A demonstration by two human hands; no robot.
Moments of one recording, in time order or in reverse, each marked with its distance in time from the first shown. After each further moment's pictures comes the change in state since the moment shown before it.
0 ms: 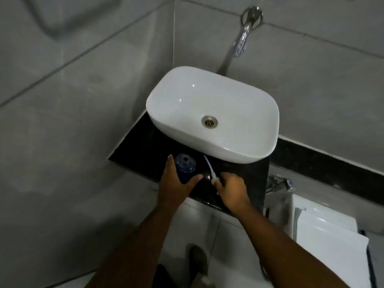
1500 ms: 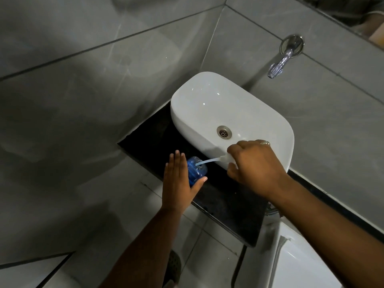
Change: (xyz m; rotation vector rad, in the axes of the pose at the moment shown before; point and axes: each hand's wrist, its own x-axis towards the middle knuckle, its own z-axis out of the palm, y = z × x) left_hand 0.009 -0.023 0.014 0.298 0.200 0.229; right_hand 0.006 -0.126 -0.113 -0.935 -0.046 -0.631
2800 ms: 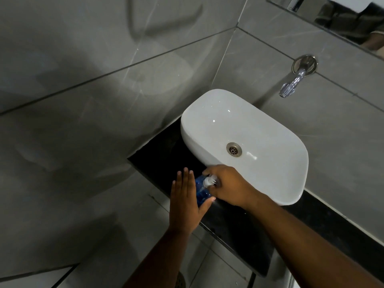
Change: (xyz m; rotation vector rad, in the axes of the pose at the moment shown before) left_hand 0.000 -0.004 0.009 0.003 0.038 0.000; right_hand 0.061 -0.021 0.068 0.698 -0.140 -0.056
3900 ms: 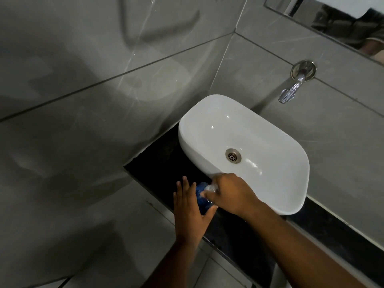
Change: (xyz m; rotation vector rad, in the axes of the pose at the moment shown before) left_hand 0.003 0.019 0.013 -0.190 0.082 -0.134; right_hand 0.008 0.011 0.008 -0.152 0.106 0.072
